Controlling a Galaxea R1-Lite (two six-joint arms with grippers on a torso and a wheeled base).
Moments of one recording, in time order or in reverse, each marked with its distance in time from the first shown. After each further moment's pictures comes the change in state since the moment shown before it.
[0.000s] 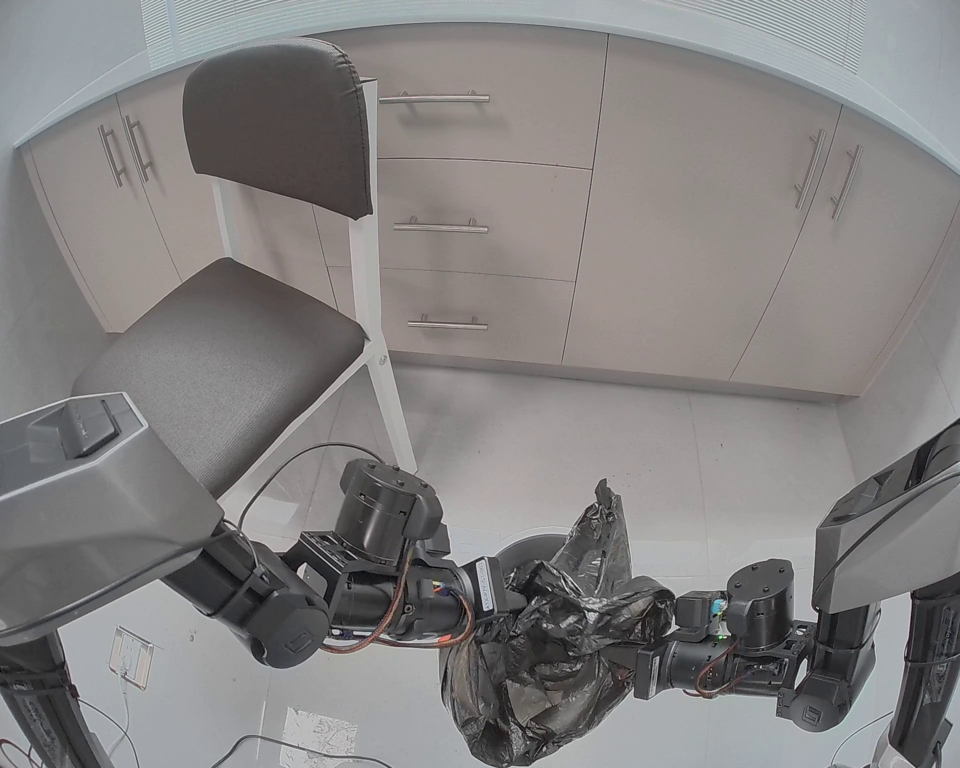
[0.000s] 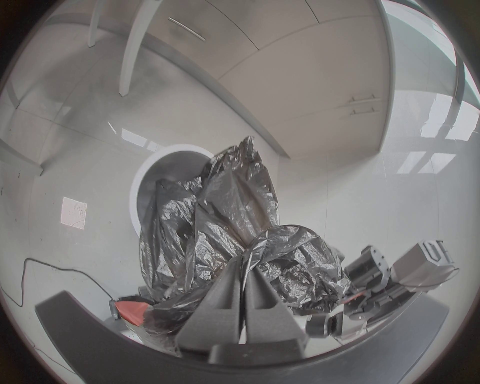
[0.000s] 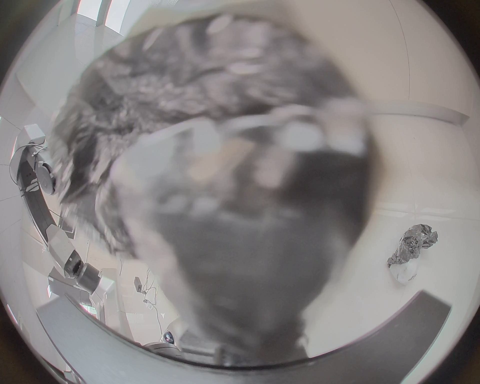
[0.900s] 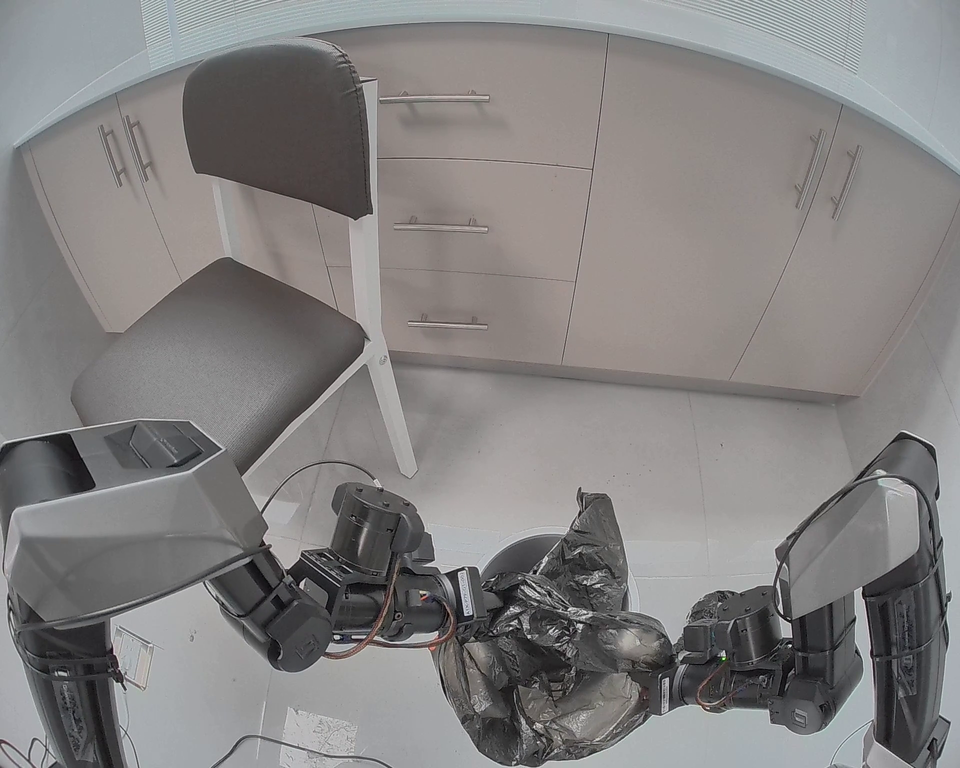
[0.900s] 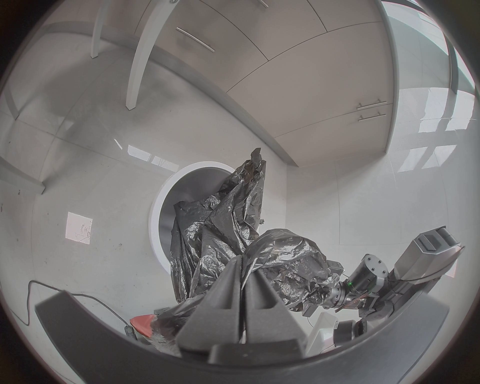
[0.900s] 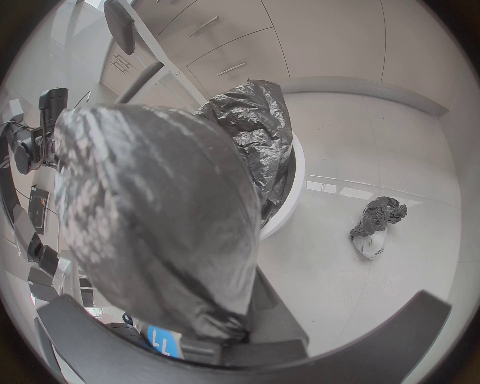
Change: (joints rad) left arm 0.074 0.139 0.039 -0.188 0.009 0.097; right arm -0.079 0.188 0.036 0.000 -0.093 -0.091
